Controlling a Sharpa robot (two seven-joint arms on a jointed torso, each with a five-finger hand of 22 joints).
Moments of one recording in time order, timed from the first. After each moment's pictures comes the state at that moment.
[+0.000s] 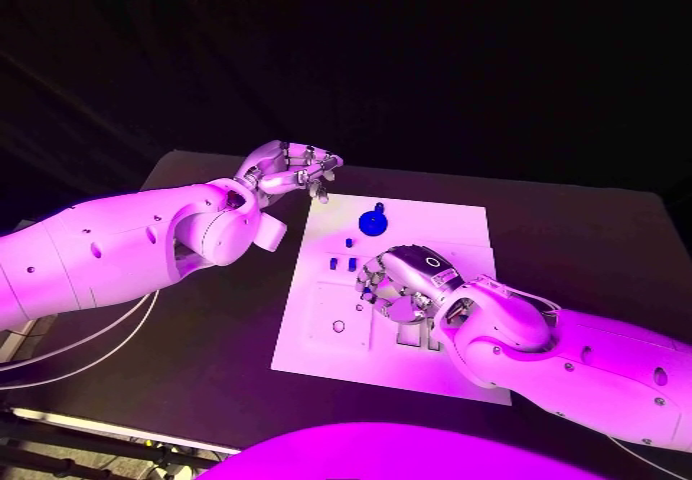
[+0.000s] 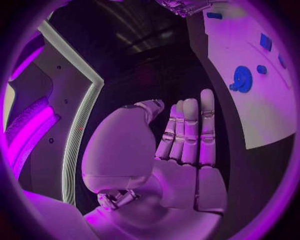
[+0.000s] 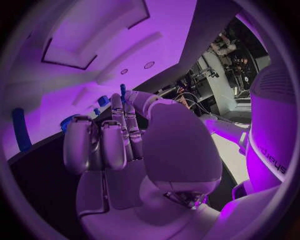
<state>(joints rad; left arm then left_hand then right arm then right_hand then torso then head) 1.17 -0.93 0.01 1.51 -0.27 -0.25 0.34 1.34 -0.18 0.51 0.28 0.24 0.89 0.17 0.18 0.47 0.84 0.10 0.84 0.41 1.06 0.04 1.11 0.63 0.17 0.96 0.14 0.79 0.65 1.05 -0.65 -0.12 1.68 -1.66 -0.48 -0.19 1.41 -0.20 0.63 0.08 0.20 1.08 0.11 0.30 0.42 1.28 0.09 0.11 0.09 1.47 -0.03 1.34 1.28 0.08 1.44 0.06 1.30 1.31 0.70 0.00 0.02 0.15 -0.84</state>
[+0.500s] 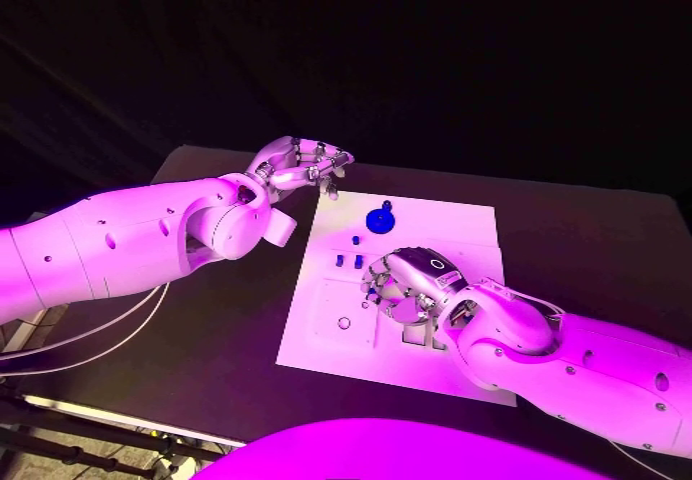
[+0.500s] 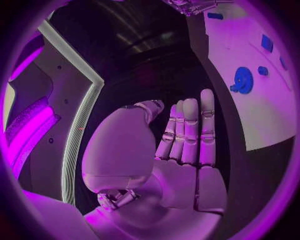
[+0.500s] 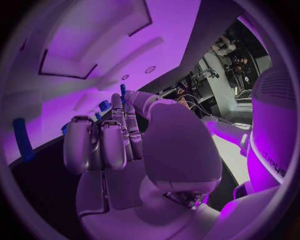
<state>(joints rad) 1.17 -0.93 0.01 1.50 -0.27 -0.24 0.34 1.34 -0.17 0.51 0.28 0.24 0.89 0.17 0.18 0.47 0.84 0.10 0.84 0.41 1.06 0.04 1.10 0.63 0.17 0.96 0.14 0.79 0.65 1.04 -0.63 -0.12 1.66 -1.66 -0.47 -0.19 1.41 -0.19 0.63 0.08 0.20 1.08 0.11 0.30 0.42 1.28 0.09 0.11 0.09 1.47 -0.03 1.34 1.28 0.08 1.44 0.06 1.30 1.31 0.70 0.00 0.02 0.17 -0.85</state>
